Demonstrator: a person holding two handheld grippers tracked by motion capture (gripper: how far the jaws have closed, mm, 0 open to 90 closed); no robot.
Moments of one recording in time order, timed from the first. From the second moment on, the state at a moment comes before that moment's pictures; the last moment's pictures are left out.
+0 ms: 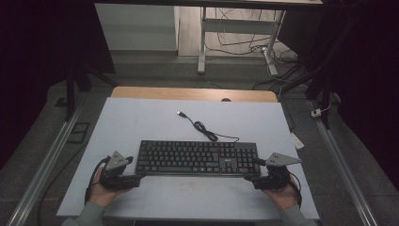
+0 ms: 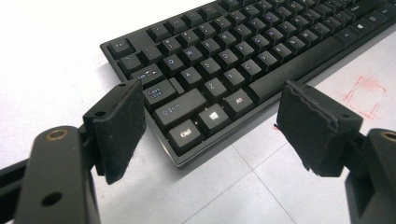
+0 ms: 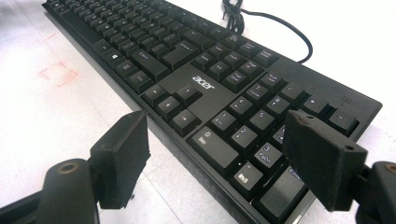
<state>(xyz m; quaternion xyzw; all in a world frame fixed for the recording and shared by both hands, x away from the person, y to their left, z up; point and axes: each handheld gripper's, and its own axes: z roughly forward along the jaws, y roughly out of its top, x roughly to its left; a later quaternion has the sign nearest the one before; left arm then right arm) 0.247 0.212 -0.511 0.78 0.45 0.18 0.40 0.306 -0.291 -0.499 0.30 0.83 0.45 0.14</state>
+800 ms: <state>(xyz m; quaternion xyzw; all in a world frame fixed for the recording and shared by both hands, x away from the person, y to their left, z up) 0.247 0.211 -0.510 0.78 0.45 0.18 0.40 0.307 -0.284 -0.499 0.30 0.83 0.45 0.14</state>
